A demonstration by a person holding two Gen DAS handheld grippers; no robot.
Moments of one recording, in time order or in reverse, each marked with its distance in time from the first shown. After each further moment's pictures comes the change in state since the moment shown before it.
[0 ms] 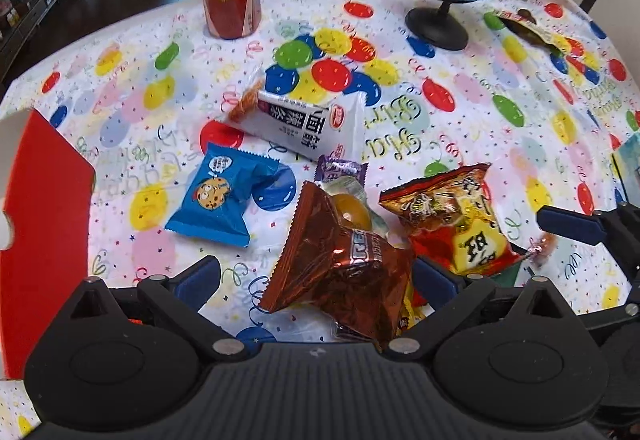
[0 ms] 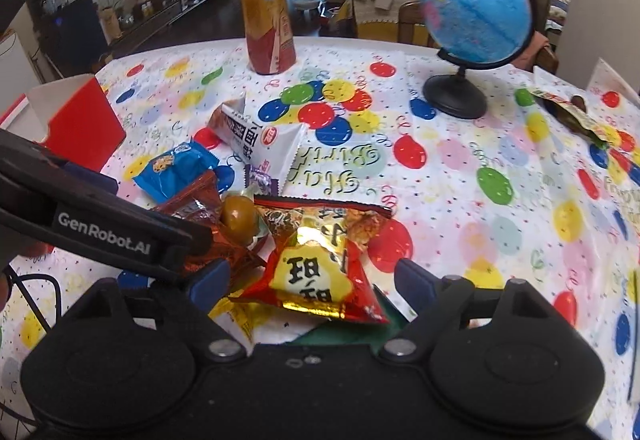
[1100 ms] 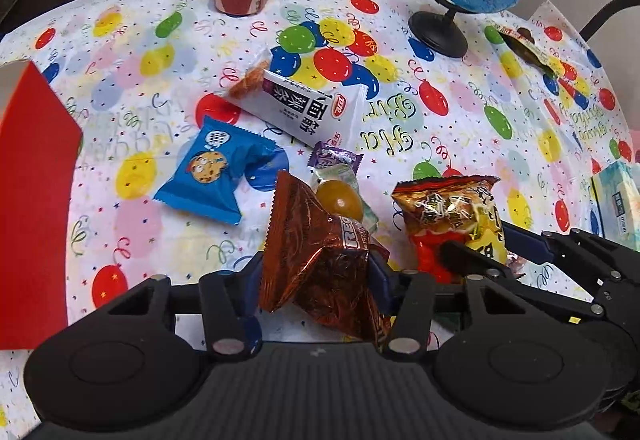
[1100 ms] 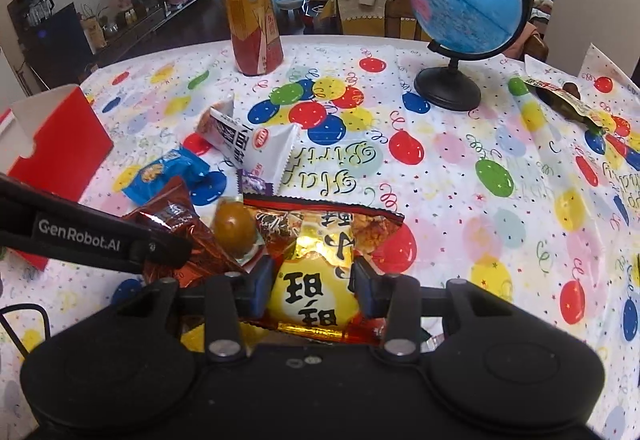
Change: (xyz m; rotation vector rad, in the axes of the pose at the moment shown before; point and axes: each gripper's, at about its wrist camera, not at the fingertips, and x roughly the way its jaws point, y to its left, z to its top) left arm -0.008 0.020 -0.007 -0.104 0.023 -0.103; right arm 0.002 0.004 0.002 0.055 -0.002 -0.033
